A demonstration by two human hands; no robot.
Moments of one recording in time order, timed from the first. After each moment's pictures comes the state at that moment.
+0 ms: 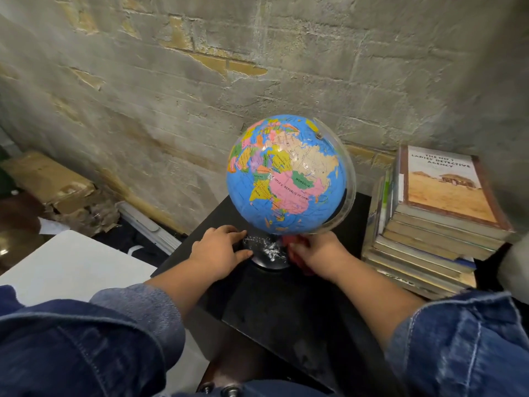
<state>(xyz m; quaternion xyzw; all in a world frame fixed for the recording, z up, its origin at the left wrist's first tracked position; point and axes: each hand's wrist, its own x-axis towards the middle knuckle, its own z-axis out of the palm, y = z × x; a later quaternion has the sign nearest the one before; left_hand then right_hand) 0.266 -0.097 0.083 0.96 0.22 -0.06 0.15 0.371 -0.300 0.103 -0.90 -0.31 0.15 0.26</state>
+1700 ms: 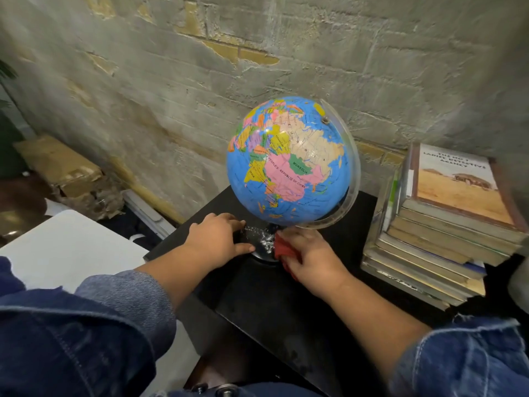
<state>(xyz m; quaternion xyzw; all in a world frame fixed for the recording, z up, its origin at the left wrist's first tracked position) 0.266 -0.106 0.086 0.97 0.22 -0.05 0.09 0.354 -0.304 0.084 -0.87 -0.42 0.08 0.24</state>
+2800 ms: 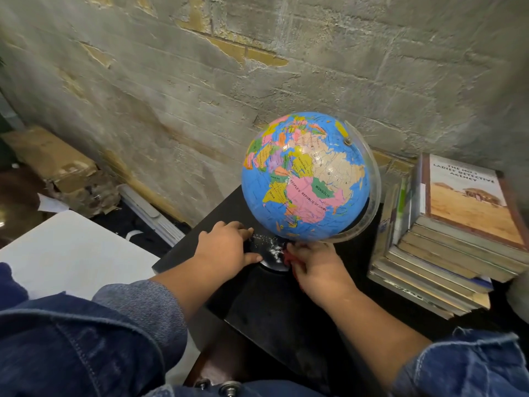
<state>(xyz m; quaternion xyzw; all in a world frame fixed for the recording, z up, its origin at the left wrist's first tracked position) 0.264 -0.106 0.095 0.97 0.20 -0.07 0.07 0.344 -0.294 0.084 -0.91 -0.37 0.06 0.20</state>
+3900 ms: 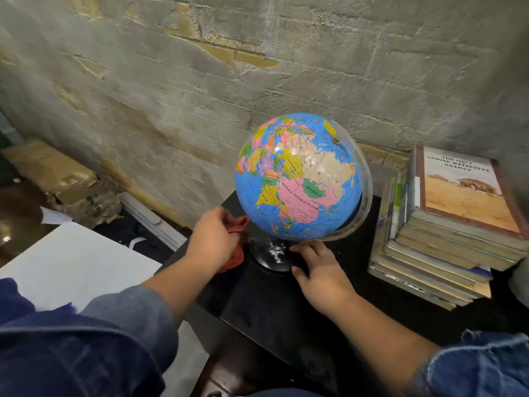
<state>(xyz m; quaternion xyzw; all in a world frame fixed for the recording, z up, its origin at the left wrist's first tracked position) 0.263 -0.092 0.102 0.85 0.34 0.14 0.38 0.336 -0.303 0.076 -0.91 -0.32 0.11 0.25</state>
